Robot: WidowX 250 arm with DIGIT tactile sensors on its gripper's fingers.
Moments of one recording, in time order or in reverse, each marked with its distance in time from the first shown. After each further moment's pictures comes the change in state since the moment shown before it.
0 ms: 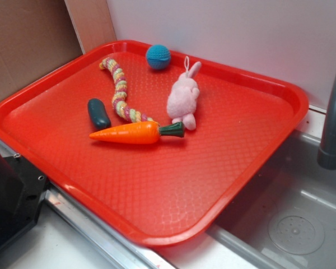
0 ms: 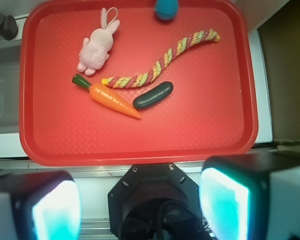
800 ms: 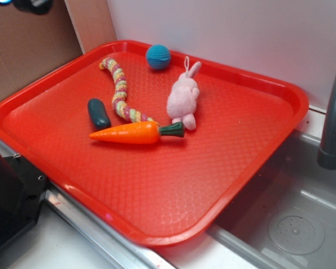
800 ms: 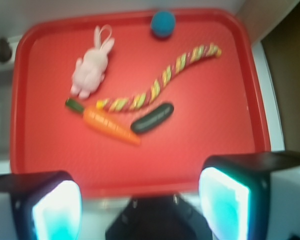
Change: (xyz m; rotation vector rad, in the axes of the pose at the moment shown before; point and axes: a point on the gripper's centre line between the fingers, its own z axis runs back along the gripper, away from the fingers) arm 0.036 0.016 -0.040 0.003 -0.136 0.068
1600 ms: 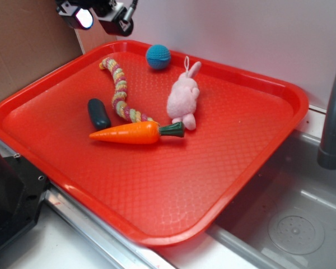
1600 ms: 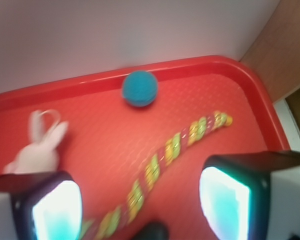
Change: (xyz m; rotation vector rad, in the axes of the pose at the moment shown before) arm 0.084 0.041 -0.094 0.035 -0.158 0.095
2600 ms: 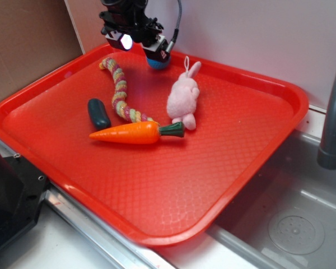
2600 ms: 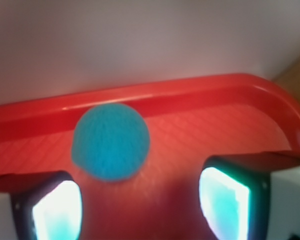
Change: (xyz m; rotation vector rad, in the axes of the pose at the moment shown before) arm 0.040 0.008 -0.098 0.096 0.002 -0.046
